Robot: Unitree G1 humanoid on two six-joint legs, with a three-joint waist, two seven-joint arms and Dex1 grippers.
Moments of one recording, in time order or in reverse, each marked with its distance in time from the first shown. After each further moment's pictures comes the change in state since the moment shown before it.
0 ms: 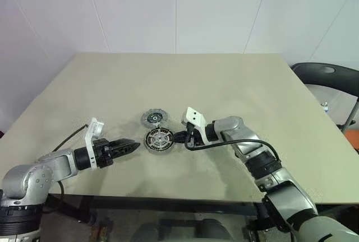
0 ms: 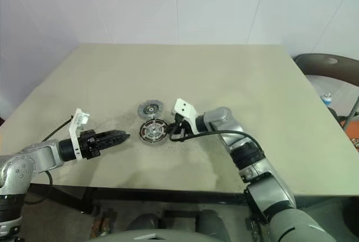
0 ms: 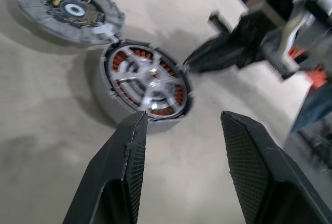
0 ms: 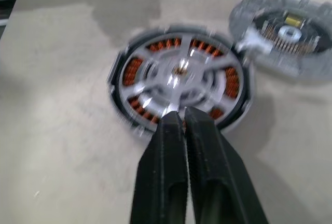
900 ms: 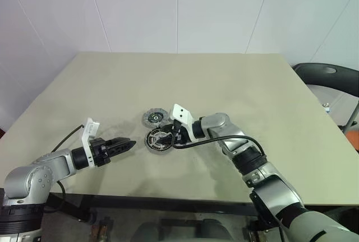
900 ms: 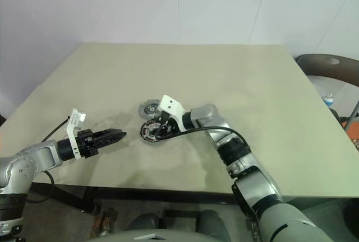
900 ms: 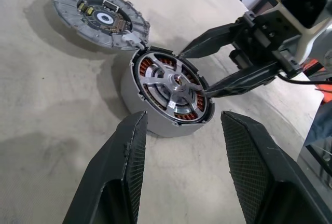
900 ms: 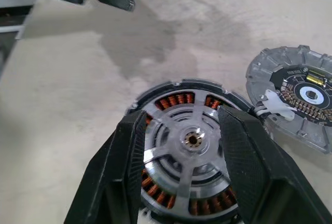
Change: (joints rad) left arm 0.000 -0.023 0.021 0.063 0.017 -0.032 -0.008; right arm -0.029 0.118 0.020 0.077 -0.018 -0.050 -0.061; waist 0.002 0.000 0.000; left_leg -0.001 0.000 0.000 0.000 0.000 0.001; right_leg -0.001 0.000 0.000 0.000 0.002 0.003
